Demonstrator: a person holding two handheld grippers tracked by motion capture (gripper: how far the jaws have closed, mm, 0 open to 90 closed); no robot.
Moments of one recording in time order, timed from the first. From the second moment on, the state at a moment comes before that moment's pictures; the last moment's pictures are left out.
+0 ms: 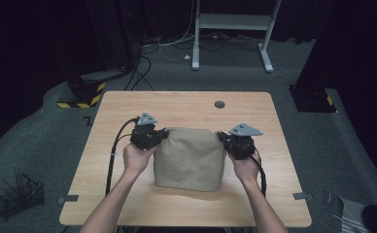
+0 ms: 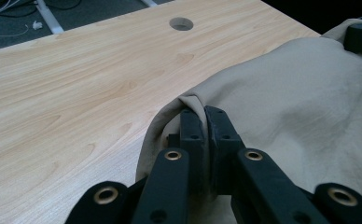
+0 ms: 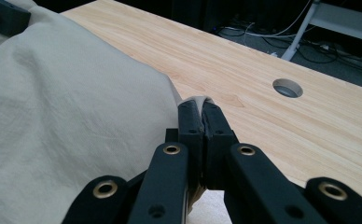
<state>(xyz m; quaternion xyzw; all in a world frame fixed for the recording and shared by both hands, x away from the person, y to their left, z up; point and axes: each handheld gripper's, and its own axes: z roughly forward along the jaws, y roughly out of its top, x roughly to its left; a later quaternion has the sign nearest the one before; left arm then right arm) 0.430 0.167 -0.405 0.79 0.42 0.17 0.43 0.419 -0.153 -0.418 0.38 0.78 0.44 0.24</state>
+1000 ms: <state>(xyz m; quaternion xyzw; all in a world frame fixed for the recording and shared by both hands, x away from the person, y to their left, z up) 0.450 0.164 -0.424 0.79 0.43 0.17 0.41 0.438 -0.150 -0.432 0.40 0.78 0.42 0.23</state>
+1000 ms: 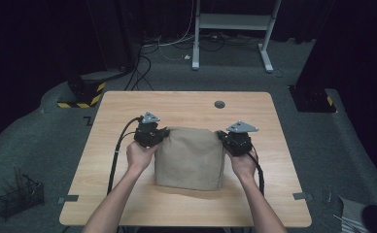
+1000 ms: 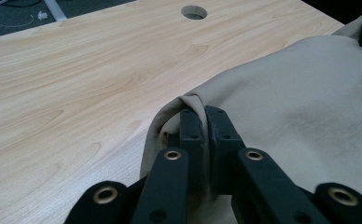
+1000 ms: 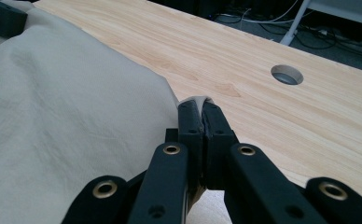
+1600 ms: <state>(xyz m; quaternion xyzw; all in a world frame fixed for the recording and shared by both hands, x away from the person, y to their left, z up) 0.460 0.165 -0.437 0.78 0.44 0.16 0.41 0.450 -0.148 -0.445 0.41 0.79 0.40 0.22</state>
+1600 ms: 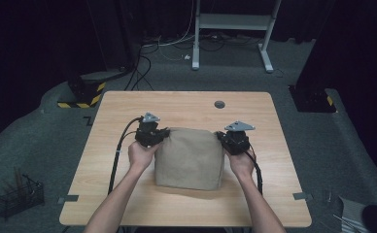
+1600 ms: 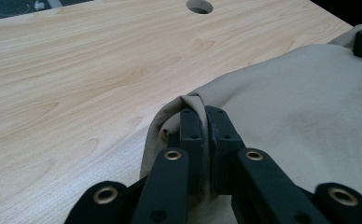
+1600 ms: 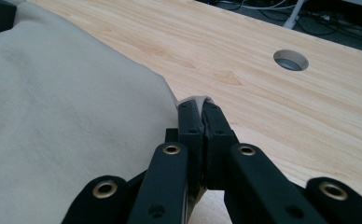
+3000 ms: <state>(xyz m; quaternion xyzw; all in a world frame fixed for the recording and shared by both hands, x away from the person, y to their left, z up) 0.466 0.162 -0.479 0.79 0.47 0.13 0.37 0.466 -0.143 -0.487 0.44 0.80 0.35 0.19</state>
